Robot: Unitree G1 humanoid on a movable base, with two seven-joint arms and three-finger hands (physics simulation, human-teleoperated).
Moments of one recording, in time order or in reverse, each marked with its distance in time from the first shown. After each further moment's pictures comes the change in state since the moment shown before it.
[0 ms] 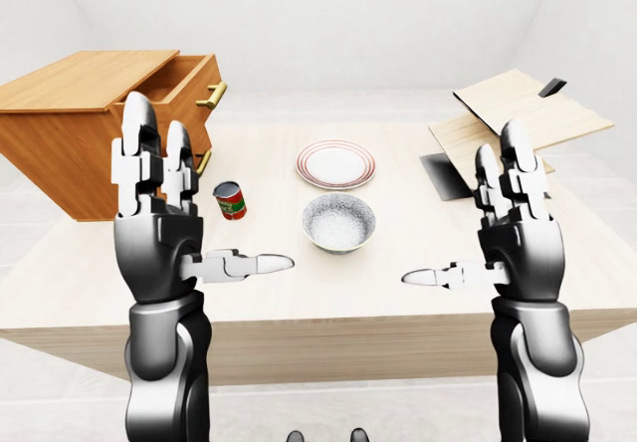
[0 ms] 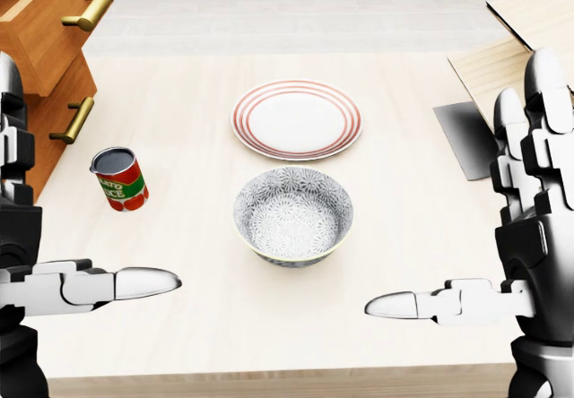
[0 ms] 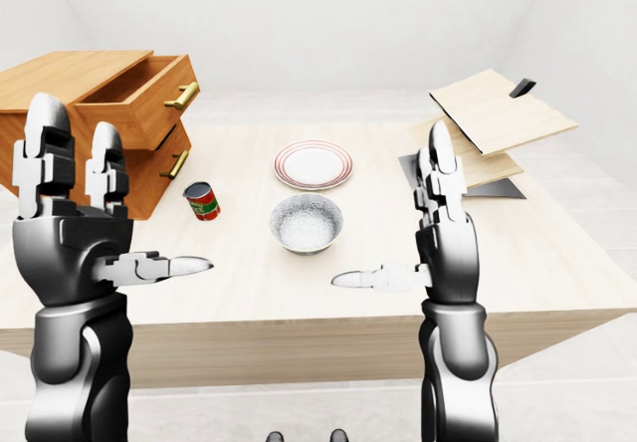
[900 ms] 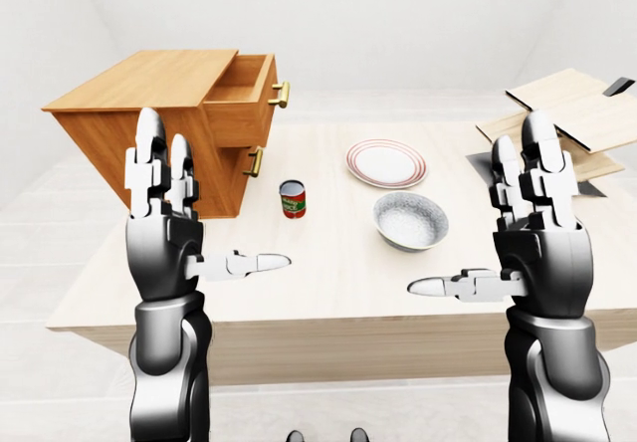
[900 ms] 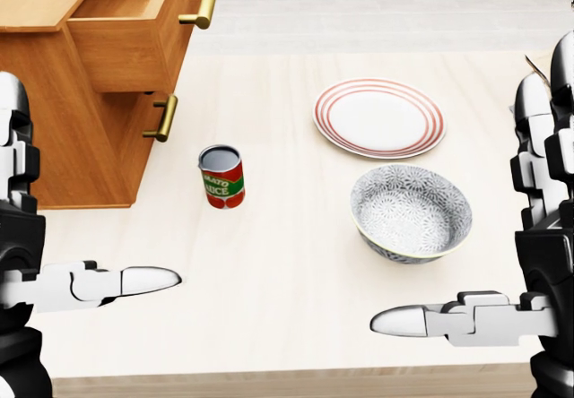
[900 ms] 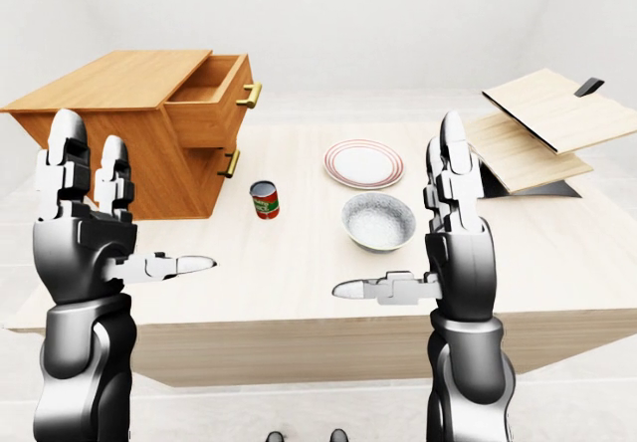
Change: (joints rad) left arm 0.017 0.002 0.011 0.050 0.053 0.000 0.002; right arm 0.034 0.017 -0.010 -0.115 -0.046 0.000 0.035
